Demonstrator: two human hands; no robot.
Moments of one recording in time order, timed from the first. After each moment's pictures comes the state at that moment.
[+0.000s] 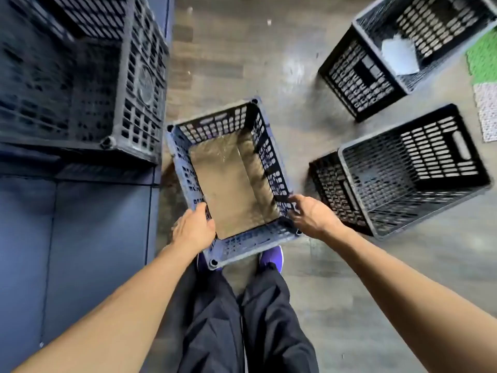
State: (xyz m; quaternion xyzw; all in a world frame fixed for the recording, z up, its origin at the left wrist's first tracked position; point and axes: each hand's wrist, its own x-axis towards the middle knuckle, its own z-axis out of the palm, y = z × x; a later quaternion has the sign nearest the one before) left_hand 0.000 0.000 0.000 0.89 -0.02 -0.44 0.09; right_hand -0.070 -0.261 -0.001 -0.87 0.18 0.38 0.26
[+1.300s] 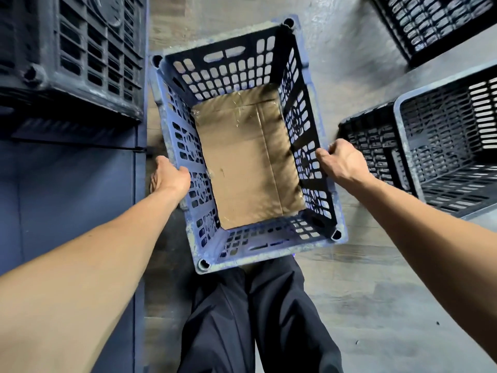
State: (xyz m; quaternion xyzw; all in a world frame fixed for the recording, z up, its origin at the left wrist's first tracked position) left_hand 0.047 0.019 -0.150 0.90 0.25 -0.34 0.14; right_hand -0.033 -0.301 -0.149 -0.84 0.39 0.28 0.26
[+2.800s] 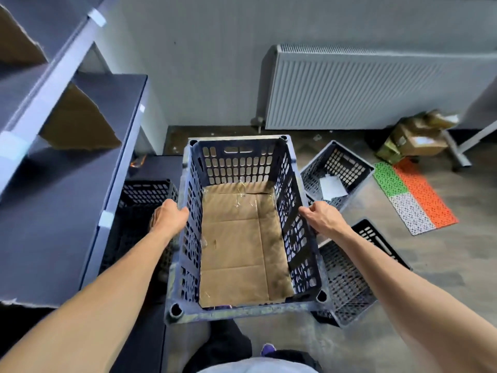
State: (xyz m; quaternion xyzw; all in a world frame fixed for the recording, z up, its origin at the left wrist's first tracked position) left_hand 0.231 -0.065 0.374 0.96 0.04 -0.20 0.20; right_hand 0.077 -0.388 0.375 -0.89 0.33 0.15 0.27
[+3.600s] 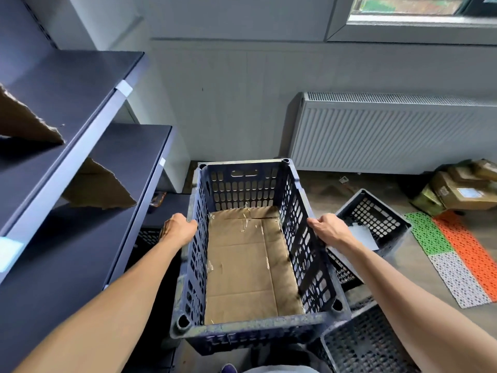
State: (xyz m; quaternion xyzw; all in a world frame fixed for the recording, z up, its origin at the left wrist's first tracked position) left_hand 0.408 -0.123 0.399 0.95 0.09 -0.21 0.21; right_hand 0.285 -0.462 0.391 -0.90 0.30 0.14 0.29
